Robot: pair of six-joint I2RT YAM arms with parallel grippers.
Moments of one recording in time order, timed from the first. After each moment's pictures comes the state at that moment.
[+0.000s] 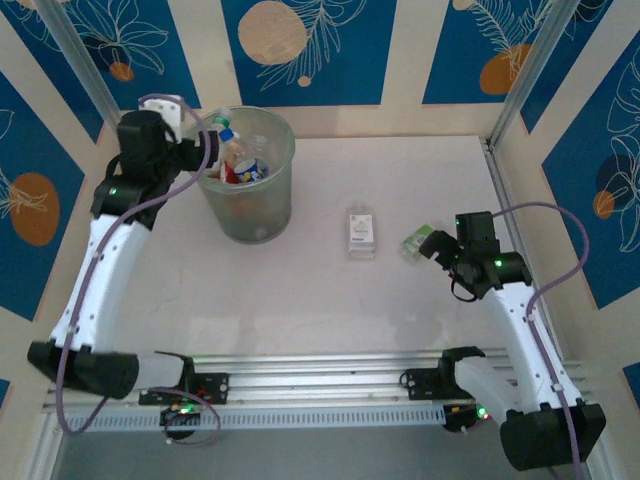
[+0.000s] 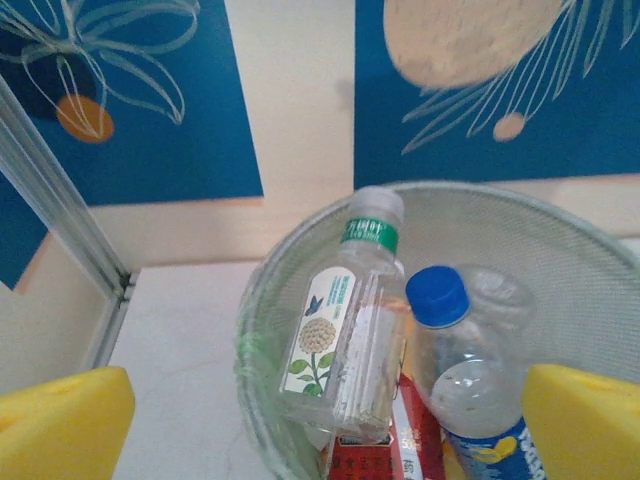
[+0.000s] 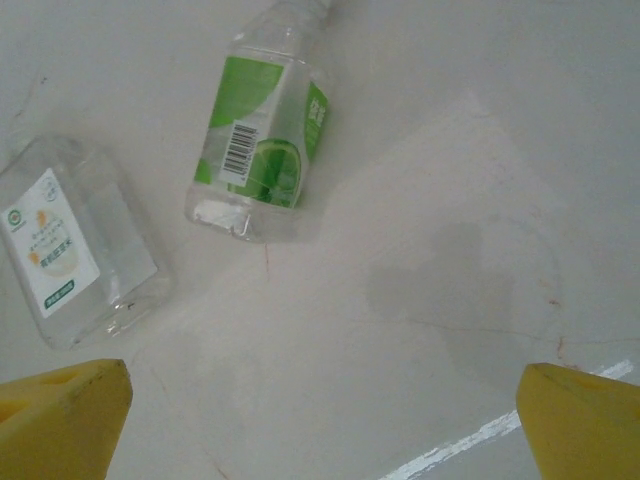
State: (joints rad) left arm -0.19 1.27 1.56 -0.61 -0.17 -0.04; right arm 0.09 0.91 0.89 -0.99 0.09 0.75
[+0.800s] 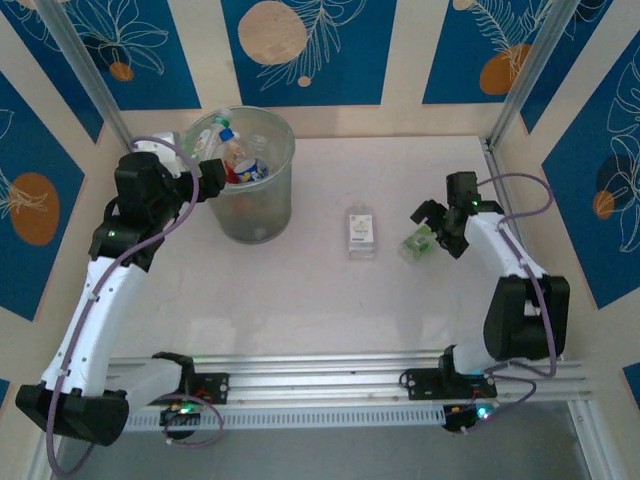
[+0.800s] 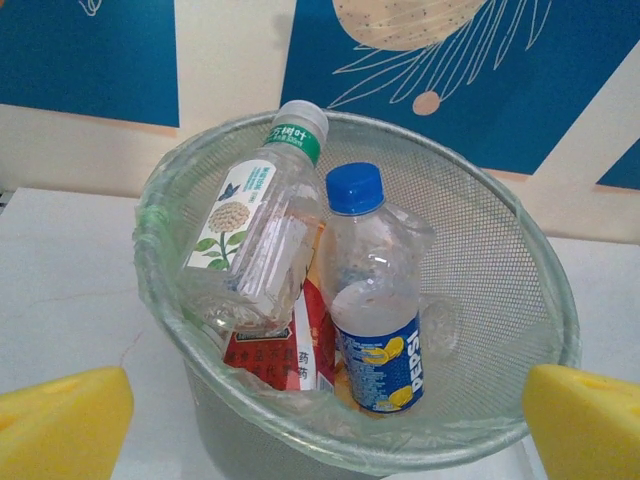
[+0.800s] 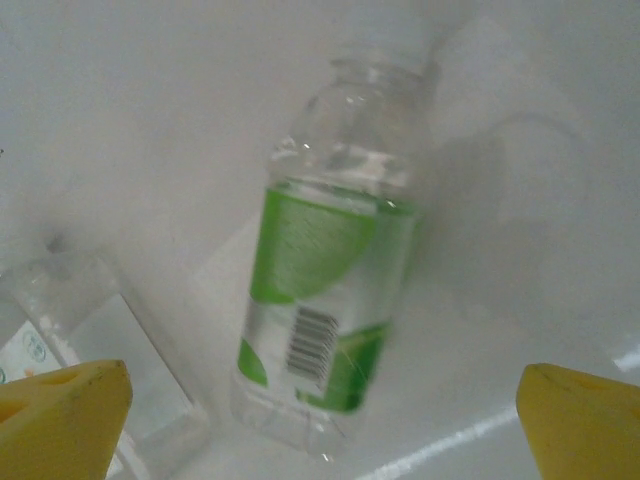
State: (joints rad) left arm -0.20 1.08 1.27 -0.52 -0.02 -0.26; right arm 0.00 1.49 1.08 -0.72 -0.05 0.74
